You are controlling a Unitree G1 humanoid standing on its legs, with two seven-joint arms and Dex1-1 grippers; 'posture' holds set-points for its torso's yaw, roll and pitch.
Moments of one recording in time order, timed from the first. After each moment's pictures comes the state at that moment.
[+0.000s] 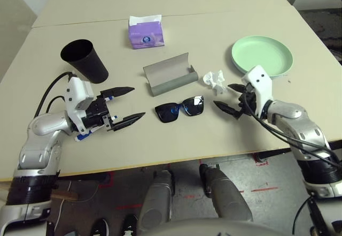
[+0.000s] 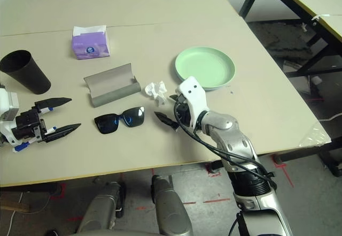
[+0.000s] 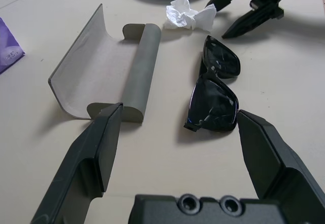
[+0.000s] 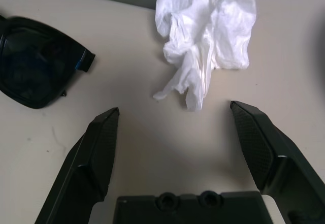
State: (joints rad) left arm -0.13 0.77 0.22 -0.05 -0.48 0.05 -1.15; right arm -0.37 -0.51 0.12 -0.12 0.18 0.53 0.67
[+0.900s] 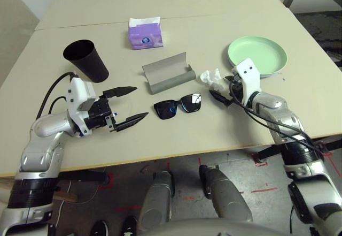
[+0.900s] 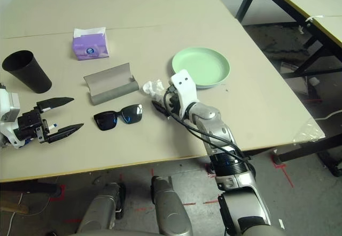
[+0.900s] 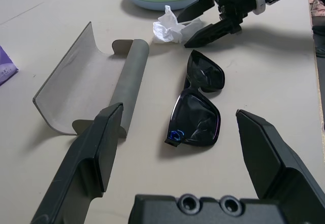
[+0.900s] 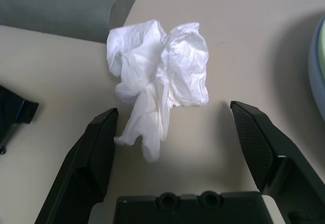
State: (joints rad) left arm -0.12 0.74 0.22 -0.08 -0.49 0.06 -1.12; right arm -0.54 -0.36 0.13 0.15 0.08 0.41 0.54
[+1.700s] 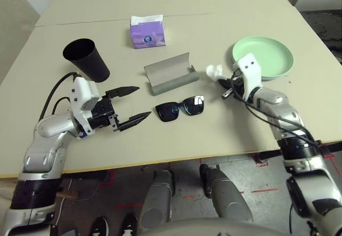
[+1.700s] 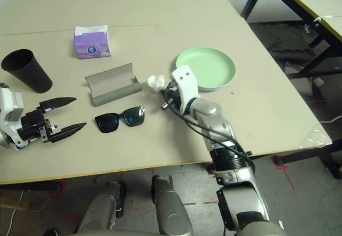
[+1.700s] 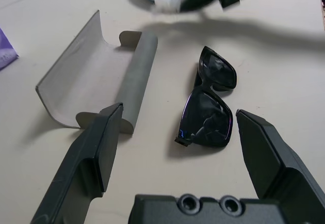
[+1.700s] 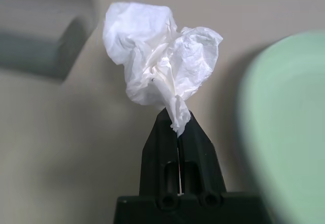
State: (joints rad) left arm -0.12 0.73 0.20 -0.10 -0.49 0.10 -1.10; right arm -0.65 -0.44 0.05 0.16 0.09 0.45 0.57
